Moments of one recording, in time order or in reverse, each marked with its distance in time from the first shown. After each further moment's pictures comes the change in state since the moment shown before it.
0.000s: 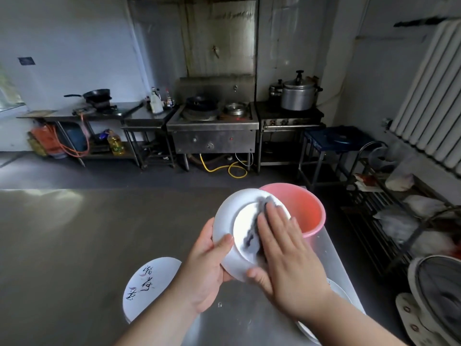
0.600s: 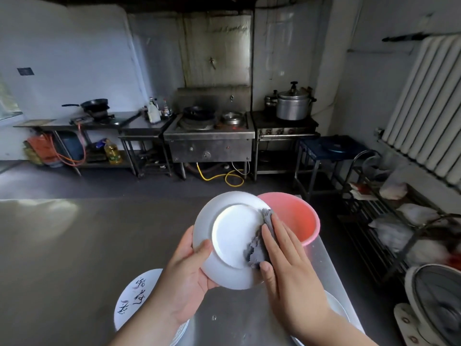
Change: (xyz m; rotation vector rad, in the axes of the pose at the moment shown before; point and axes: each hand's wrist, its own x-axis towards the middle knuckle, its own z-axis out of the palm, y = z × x) left_hand -0.005 0.012 -0.009 -0.086 0.052 0.011; right_hand -0.010 0.010 0.004 0.265 0.139 0.105
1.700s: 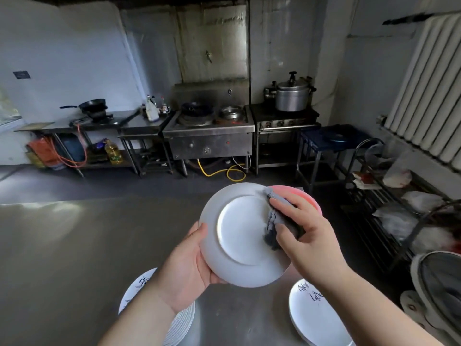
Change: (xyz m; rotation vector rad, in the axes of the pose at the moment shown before) left_hand 0.011 0.014 0.008 0.041 -0.094 -0.133; right_hand 0.044 0.015 -0.036 0.573 0.138 0.177
